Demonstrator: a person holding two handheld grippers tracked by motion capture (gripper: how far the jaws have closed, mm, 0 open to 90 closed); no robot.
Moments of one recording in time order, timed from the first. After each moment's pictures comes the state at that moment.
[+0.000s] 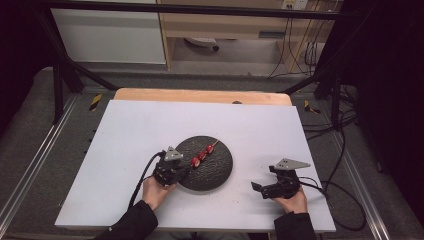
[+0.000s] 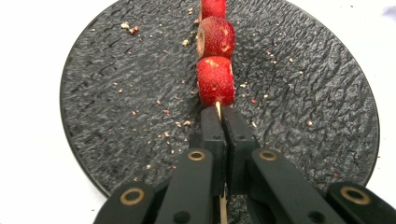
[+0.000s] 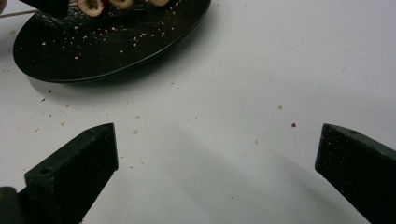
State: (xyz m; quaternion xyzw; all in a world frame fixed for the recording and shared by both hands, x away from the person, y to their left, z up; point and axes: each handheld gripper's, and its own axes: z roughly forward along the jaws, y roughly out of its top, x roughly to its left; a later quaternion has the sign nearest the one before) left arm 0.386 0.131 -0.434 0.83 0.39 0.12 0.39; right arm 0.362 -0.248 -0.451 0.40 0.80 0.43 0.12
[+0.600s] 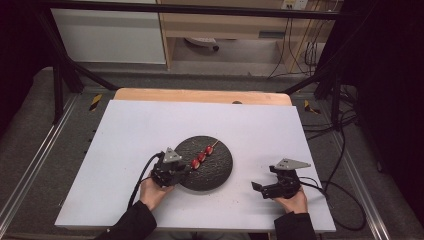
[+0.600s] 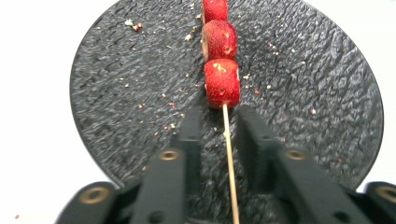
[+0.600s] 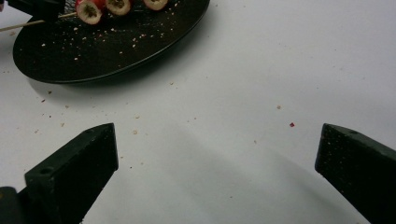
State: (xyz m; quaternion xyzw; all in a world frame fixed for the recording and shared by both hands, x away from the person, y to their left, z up) left arm 0.382 0.138 -0.430 0.84 0.38 0.13 0.38; right arm 0.362 -0.249 -0.451 0.40 0.80 0.44 0.12
